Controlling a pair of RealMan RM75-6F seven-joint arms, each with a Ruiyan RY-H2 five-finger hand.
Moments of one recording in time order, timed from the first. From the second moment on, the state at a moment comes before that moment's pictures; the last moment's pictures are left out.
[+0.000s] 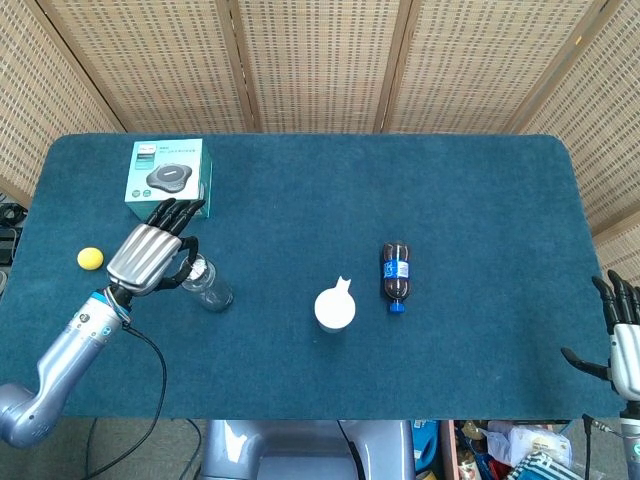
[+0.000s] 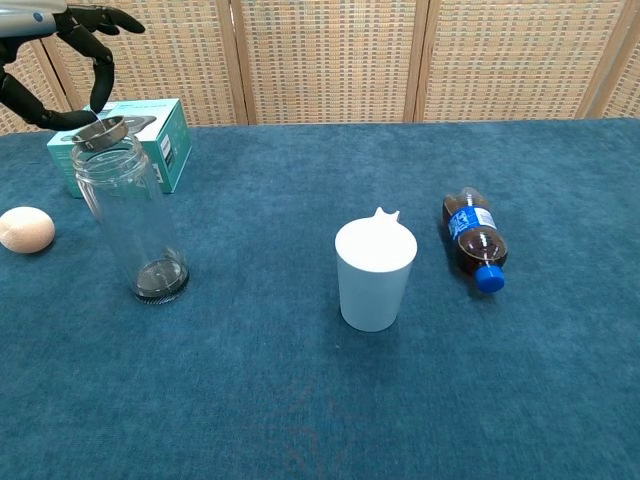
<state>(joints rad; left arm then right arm) -0.68 -1.07 -0.18 -1.82 1.24 1.00 0.30 0.05 -1.09 0.13 -1.62 -1.41 1.51 0.05</state>
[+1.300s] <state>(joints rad) -0.67 -1.07 -0.16 -1.81 1.28 1.05 0.25 0.05 -1.09 0.13 -1.62 -1.40 1.51 0.05</state>
